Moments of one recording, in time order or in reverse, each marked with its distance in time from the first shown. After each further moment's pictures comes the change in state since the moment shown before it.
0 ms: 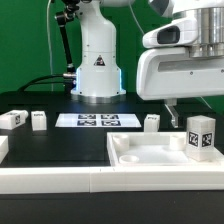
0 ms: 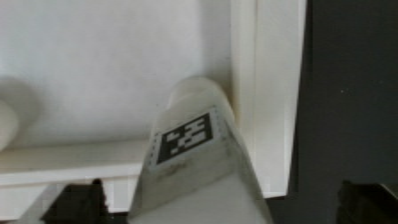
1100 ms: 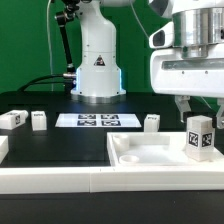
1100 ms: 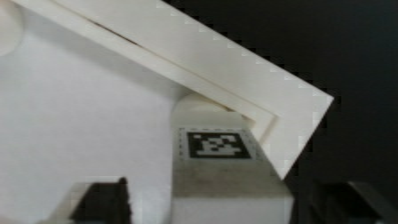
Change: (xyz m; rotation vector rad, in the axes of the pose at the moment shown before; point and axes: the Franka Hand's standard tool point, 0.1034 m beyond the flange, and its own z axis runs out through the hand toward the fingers) arm -0.001 -0.001 -0.001 0.004 0.004 1.006
